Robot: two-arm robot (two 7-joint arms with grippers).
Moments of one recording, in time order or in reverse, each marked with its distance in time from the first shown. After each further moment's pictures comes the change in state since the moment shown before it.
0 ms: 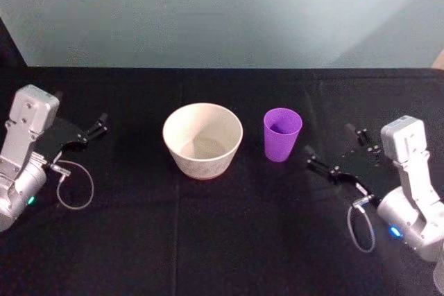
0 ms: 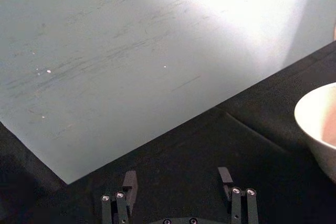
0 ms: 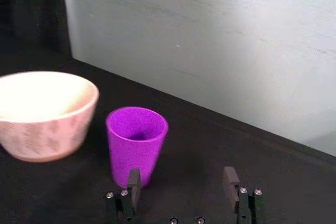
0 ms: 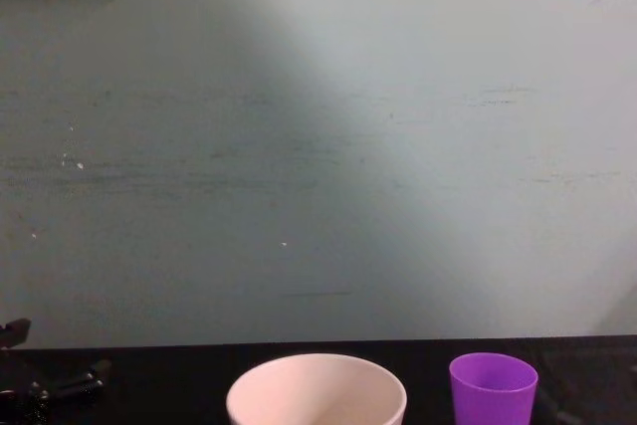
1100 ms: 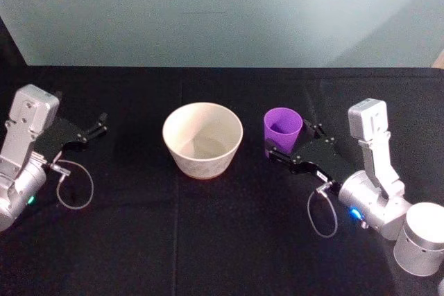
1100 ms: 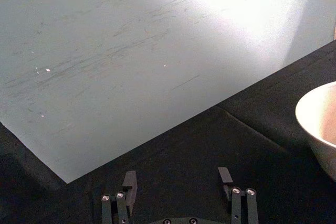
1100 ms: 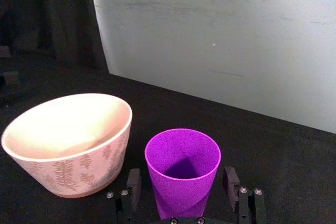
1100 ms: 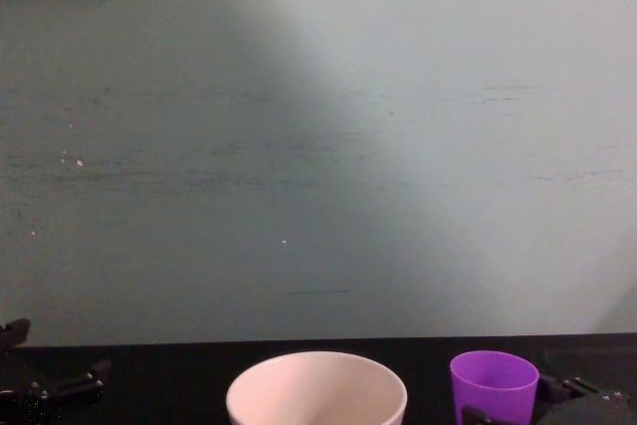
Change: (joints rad) left arm 0.000 0.000 0.000 0.000 0.000 0.000 0.000; right arm 0.132 -0.173 0.003 0.185 0.055 0.023 0.201
